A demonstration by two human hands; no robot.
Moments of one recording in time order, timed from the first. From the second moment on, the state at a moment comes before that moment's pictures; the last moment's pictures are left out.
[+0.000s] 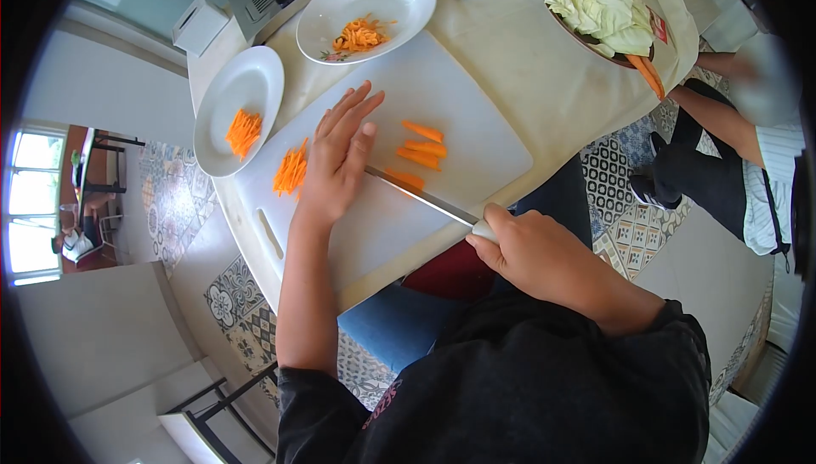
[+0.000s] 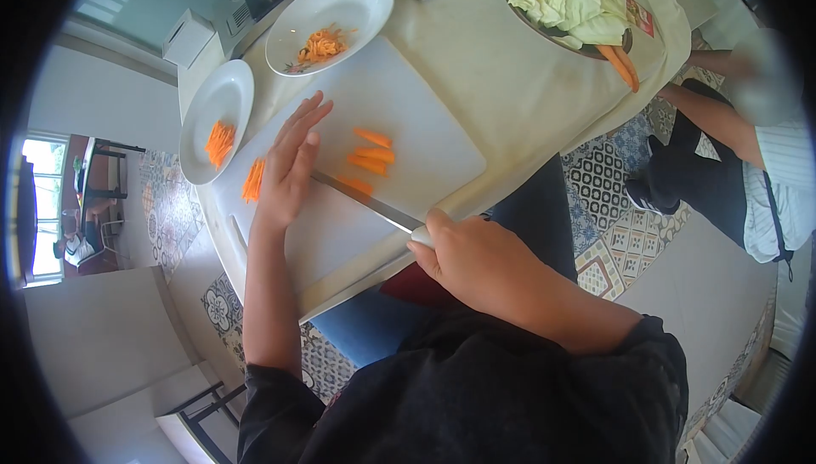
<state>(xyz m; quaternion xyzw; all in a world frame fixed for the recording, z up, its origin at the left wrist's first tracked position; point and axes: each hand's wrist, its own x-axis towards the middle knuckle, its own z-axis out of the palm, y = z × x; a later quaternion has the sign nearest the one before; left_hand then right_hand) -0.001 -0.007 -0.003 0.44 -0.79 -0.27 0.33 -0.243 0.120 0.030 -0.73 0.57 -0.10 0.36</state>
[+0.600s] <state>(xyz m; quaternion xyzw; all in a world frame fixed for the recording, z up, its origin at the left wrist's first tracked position) 0.012 -0.007 0.000 0.47 -0.76 -0.20 0.40 -0.249 0.130 0.034 -0.74 0.60 -0.13 0.28</state>
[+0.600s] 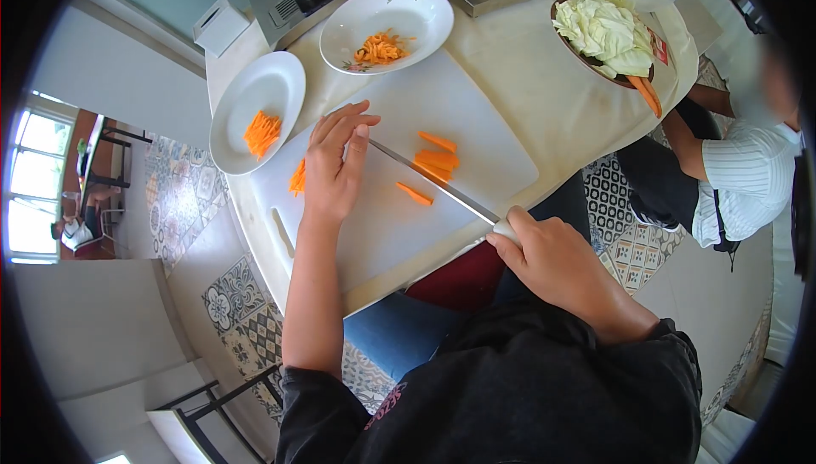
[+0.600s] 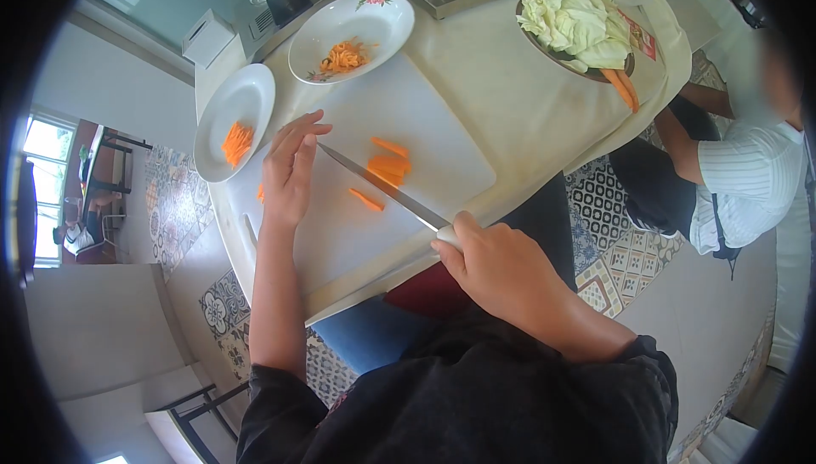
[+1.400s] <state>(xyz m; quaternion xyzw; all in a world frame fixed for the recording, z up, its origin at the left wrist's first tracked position) 0.010 -0.006 0.001 0.49 -0.75 -0.21 0.39 -0.239 0.140 0.031 -0.77 0.56 -0.13 0.26</state>
